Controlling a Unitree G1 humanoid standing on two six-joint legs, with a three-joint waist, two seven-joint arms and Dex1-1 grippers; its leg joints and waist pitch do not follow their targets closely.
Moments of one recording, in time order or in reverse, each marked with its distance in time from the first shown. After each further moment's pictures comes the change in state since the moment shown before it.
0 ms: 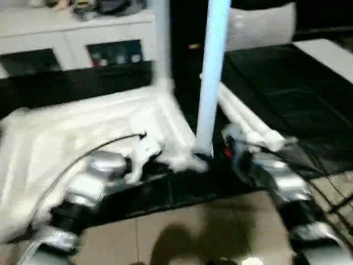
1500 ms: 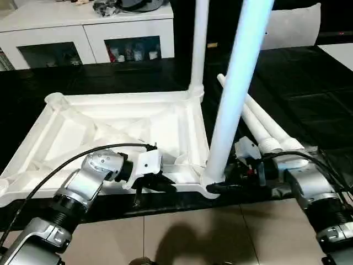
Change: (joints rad) left arm -0.043 0.174 -0.151 0.101 -0.004 -0.413 -0.396; right arm 0.043 -0.275 0.158 -0.064 0.011 -0.187 0.668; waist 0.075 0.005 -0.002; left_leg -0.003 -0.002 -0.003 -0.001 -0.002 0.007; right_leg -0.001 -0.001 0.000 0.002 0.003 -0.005
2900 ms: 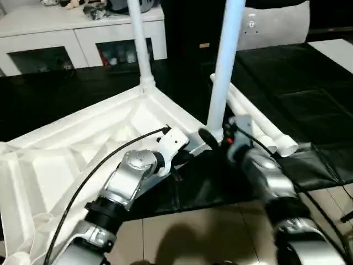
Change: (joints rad) left arm -0.016 -0.298 0.112 -0.034 0.077 0.370 0.589; right arm -0.019 0.264 -0.245 0.137 -0.014 -0.001 -0.754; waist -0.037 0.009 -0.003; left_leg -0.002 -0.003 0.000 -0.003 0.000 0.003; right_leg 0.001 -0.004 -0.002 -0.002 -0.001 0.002
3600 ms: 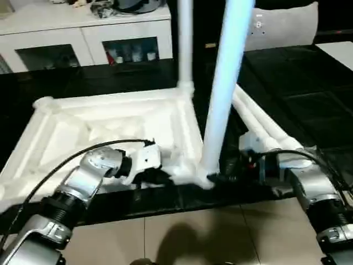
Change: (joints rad) left arm -0.002 0.303 -0.107 0.039 -0.051 -0.331 -0.547; right arm 0.030 -0.248 0.204 -0.137 0.014 0.028 0.653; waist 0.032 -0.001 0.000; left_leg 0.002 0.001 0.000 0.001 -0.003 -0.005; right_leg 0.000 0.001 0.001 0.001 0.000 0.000
